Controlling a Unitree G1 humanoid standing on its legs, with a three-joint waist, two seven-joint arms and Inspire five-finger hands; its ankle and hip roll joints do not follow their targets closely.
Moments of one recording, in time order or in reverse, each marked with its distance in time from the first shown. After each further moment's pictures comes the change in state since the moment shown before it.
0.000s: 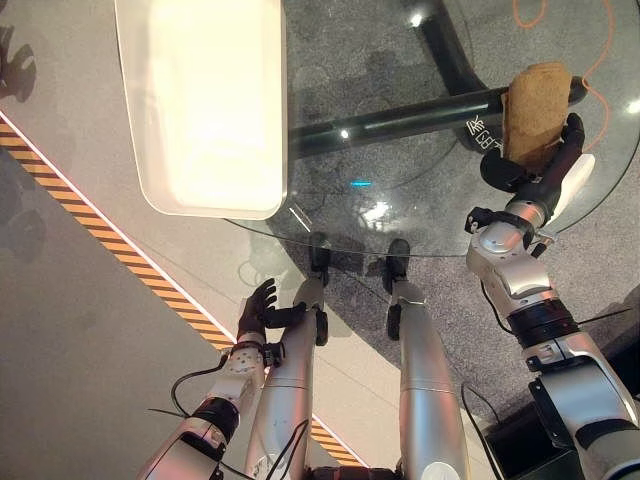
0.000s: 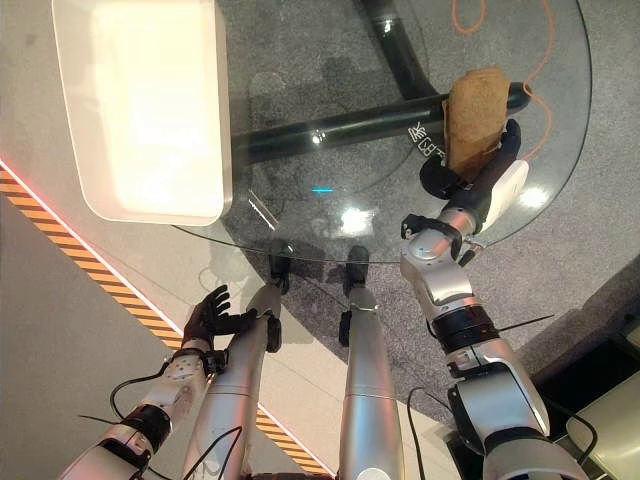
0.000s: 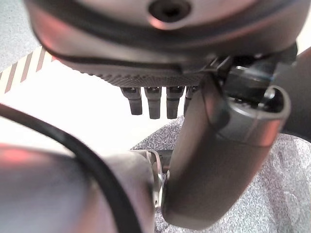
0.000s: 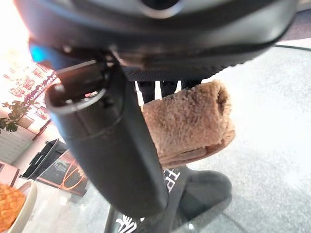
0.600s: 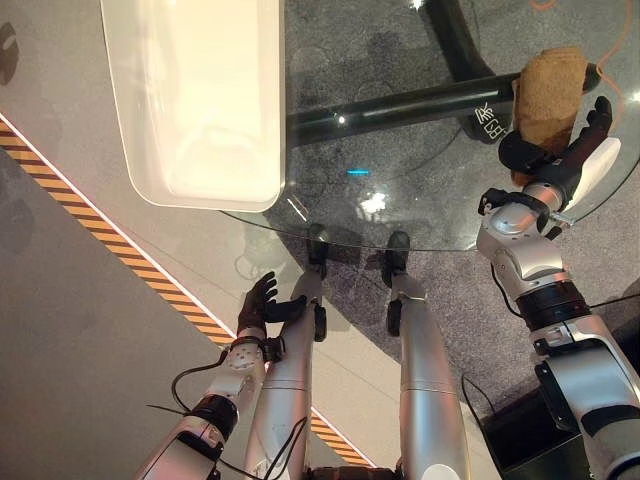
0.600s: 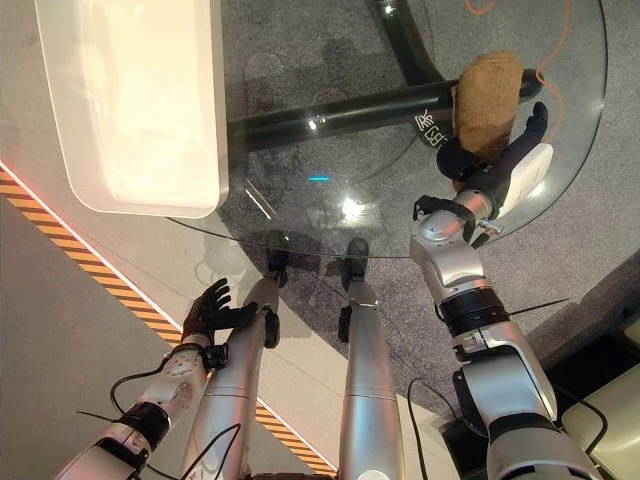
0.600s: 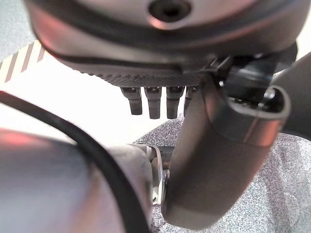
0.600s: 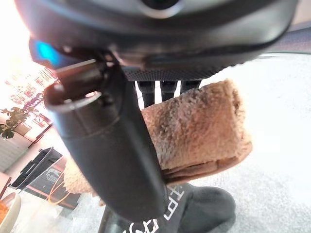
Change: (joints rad) left arm 0.000 0.021 -0.034 -0.052 -0.037 0.002 0.003; right arm -0.087 -0.024 -0.001 0.119 0.055 -0.006 -0.033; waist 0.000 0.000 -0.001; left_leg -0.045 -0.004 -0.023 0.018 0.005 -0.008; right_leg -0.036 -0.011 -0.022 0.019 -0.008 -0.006
